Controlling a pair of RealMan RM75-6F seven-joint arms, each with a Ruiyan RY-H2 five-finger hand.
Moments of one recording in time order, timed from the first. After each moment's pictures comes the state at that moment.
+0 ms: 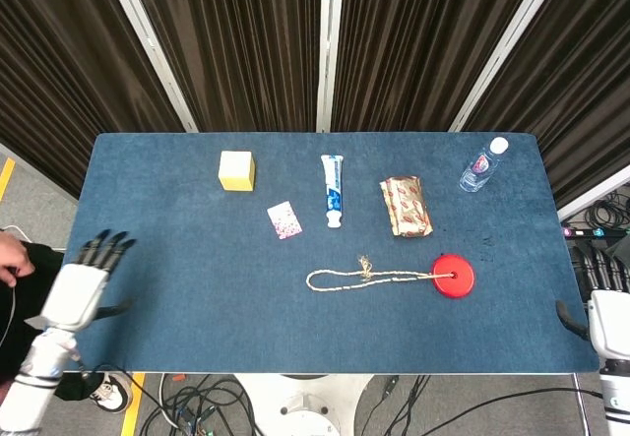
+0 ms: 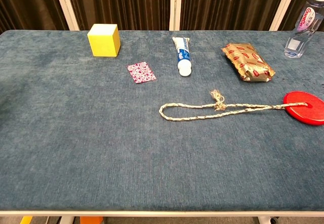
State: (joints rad) left arm -0.24 -1.26 -0.05 -1.50 1.63 1.38 0.03; right arm 0.04 -1.21 0.10 -1.39 -1.44 1.51 0.08
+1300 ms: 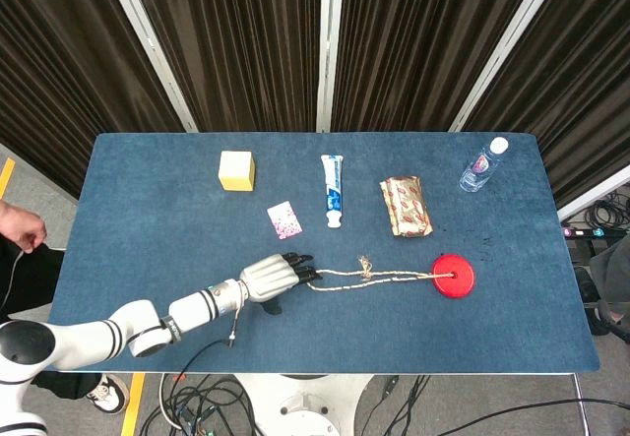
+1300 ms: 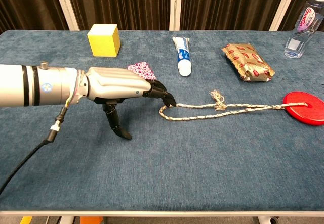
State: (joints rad) left arm -0.97 -1.62 -0.01 -1.23 1.73 0.72 -0.24; right arm 0.00 -1.21 0.15 -1.26 -1.38 1.53 0.25
